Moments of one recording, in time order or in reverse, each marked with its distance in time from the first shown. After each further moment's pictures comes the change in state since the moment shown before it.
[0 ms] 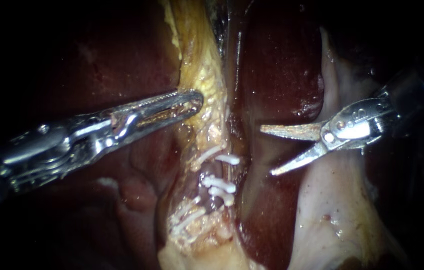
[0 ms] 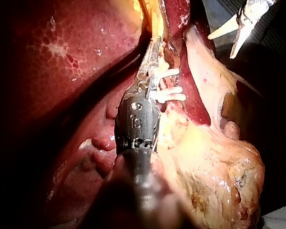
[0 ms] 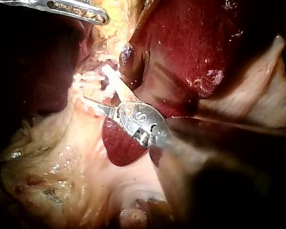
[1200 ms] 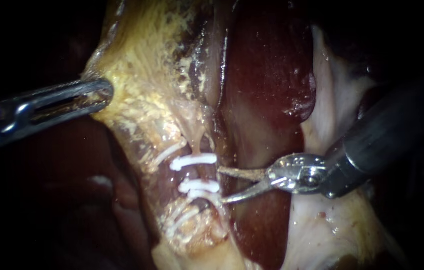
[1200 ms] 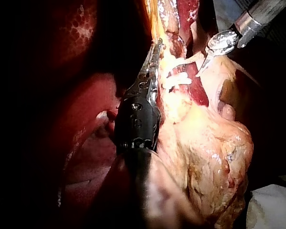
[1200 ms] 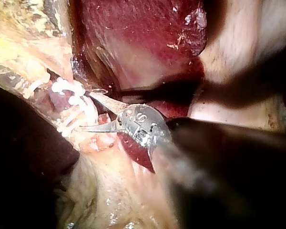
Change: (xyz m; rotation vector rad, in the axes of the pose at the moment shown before) right arm -0.010 -0.002 0.012 0.200 -0.132 0.520; left arm -0.008 -0.001 -0.017 -0.002 -0.139 -0.017
